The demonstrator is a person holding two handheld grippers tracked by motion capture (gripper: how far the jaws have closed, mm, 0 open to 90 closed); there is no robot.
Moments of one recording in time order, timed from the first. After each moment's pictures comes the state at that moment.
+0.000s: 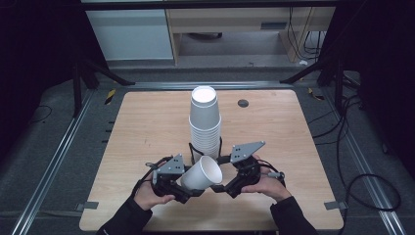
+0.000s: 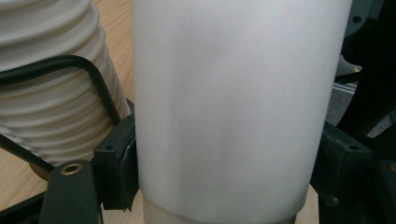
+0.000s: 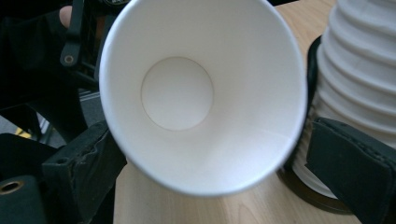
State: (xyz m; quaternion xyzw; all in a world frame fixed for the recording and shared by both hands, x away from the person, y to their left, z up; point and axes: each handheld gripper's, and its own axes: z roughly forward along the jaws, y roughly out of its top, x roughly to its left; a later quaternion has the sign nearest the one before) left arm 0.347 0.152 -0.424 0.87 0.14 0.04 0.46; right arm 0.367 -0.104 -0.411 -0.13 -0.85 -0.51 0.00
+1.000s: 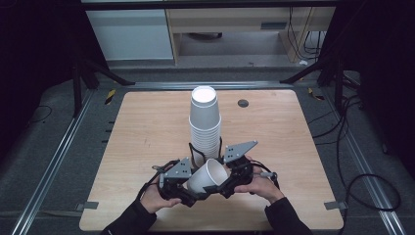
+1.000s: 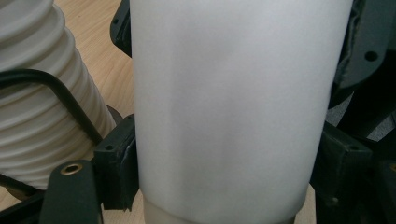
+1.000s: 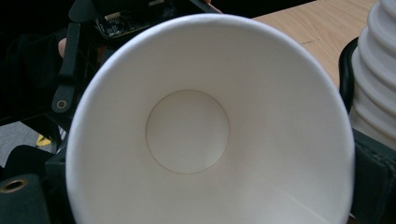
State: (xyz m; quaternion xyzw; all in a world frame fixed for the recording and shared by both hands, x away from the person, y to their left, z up) left arm 0.341 0.137 -0.428 0.88 0.13 0.04 0.46; right arm 0.370 -0.088 -0.416 -0.13 -0.84 -0.52 0.04
